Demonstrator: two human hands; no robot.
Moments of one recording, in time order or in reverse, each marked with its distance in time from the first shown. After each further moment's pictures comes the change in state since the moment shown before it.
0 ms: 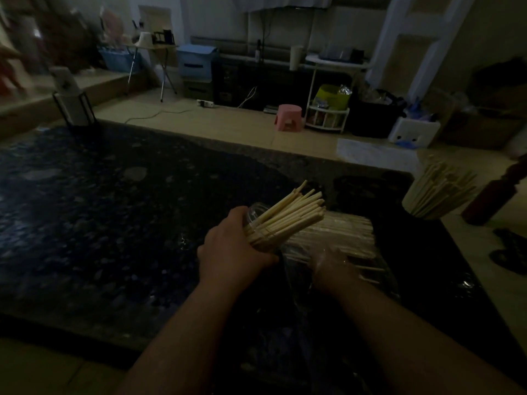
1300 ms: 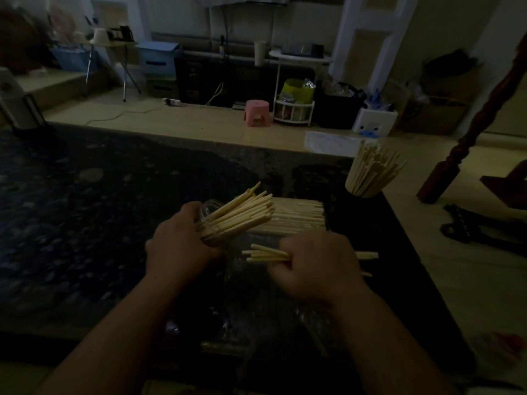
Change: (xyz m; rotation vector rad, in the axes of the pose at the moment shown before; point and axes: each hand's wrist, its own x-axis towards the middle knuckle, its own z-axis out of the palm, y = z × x) left_hand -0.017 0.010 0.005 0.179 0.020 0.017; right_hand -0.145 0.021 -0.054 0.000 0.584 -0.398
